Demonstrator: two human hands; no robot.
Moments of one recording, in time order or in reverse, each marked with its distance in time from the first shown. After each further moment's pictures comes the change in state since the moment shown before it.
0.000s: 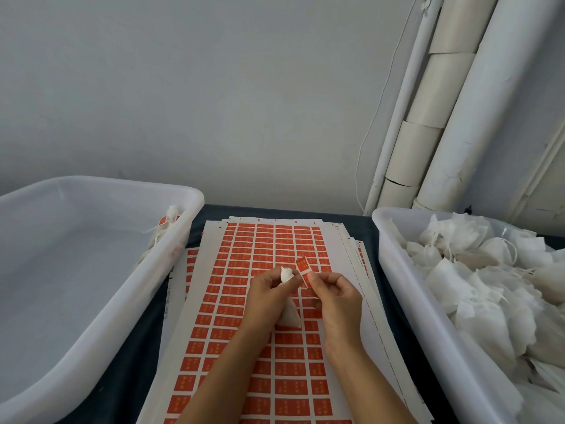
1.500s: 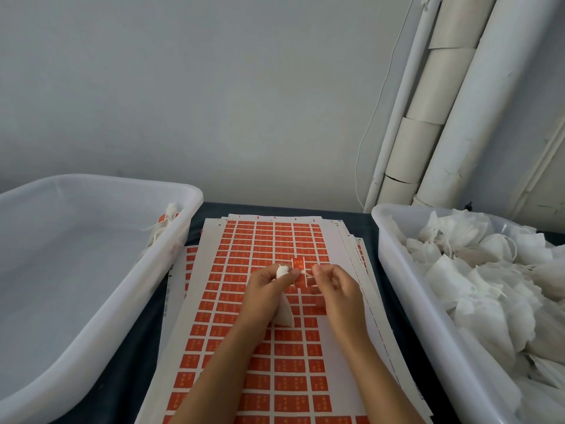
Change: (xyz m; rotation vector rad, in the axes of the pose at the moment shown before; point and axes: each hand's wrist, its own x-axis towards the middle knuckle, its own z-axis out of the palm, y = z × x) left_hand -0.001 0.005 -0.005 -0.078 -0.039 -0.065; right_hand 0.004 -0.006 -0.016 -0.275 -0.203 -0.182
